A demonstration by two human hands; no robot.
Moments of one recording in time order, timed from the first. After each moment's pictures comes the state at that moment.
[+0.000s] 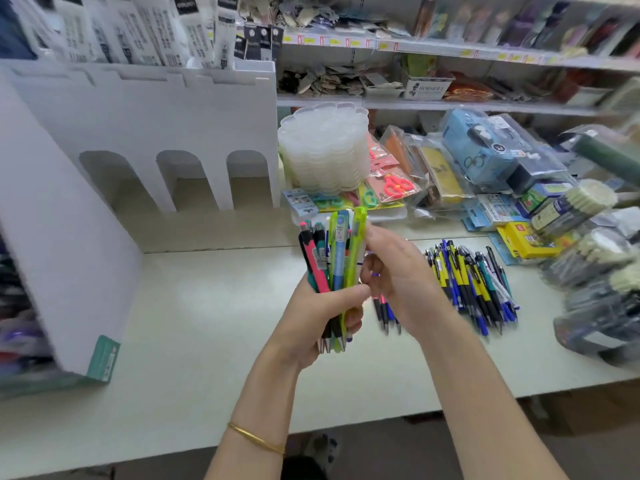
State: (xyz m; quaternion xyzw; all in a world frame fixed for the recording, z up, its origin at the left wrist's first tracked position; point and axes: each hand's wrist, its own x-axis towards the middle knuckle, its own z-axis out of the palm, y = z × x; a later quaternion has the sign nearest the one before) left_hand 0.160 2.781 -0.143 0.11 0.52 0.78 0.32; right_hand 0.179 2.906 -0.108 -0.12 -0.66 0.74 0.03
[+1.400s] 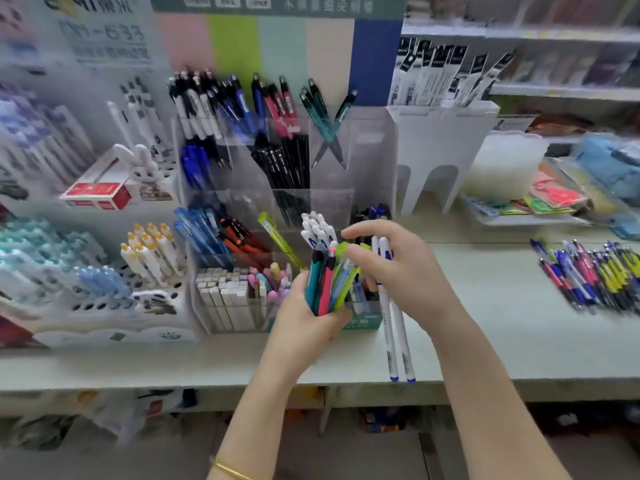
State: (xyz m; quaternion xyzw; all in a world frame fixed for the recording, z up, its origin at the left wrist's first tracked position) left_hand 0.177 2.341 -0.115 0.06 0.75 0.64 0.14; right_hand 0.184 2.485 -0.059 0.00 -0.83 0.55 0.10
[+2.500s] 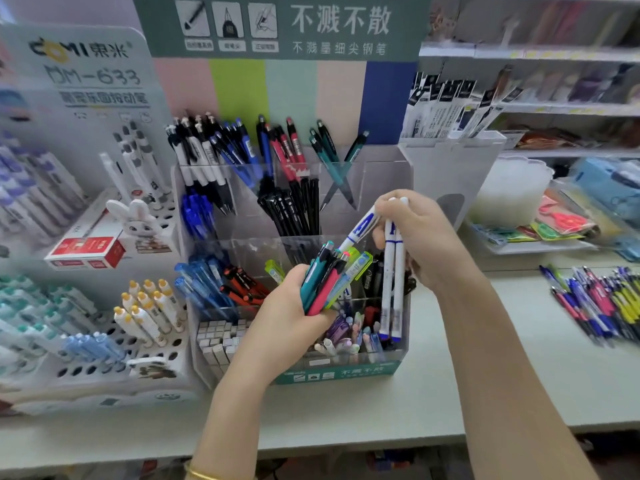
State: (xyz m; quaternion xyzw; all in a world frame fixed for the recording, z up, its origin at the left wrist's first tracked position) left_hand 0.095 2.313 -0.078 0.16 0.84 0.50 0.12; right_hand 0.082 2.499 -0.021 -0.06 -0.76 0.64 0.12
